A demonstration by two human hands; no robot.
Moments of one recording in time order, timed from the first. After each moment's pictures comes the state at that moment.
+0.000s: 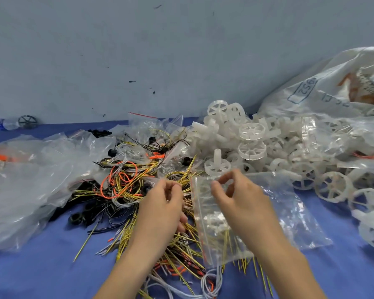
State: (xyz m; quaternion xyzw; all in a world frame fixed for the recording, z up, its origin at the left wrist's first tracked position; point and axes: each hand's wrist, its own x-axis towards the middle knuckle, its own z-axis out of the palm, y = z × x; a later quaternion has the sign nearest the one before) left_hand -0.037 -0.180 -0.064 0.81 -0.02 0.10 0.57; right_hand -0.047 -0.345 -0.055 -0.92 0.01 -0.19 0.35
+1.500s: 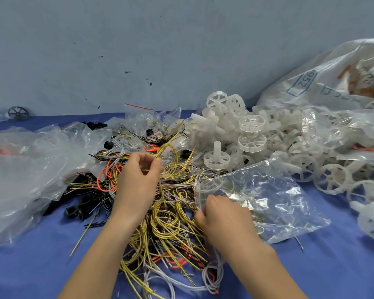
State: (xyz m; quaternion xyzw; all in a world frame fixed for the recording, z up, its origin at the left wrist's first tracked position) left_hand -0.001 -0.146 -0.056 0.82 -0.01 0.22 0.52; right_hand -0.046 -0.314 -0.087 -0.99 -0.02 -0.05 0.12
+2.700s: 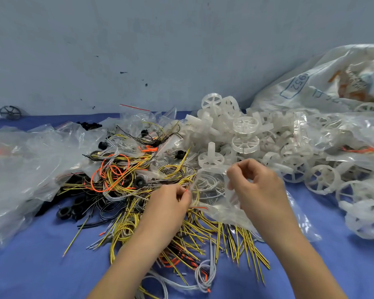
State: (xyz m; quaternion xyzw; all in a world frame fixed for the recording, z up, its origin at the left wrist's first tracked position) left_hand -0.025 -0.191 -0.076 0.93 -0.07 0.07 0.36; right_hand -0.059 -0.362 -0.042 -0.82 0.05 -0.23 0.52
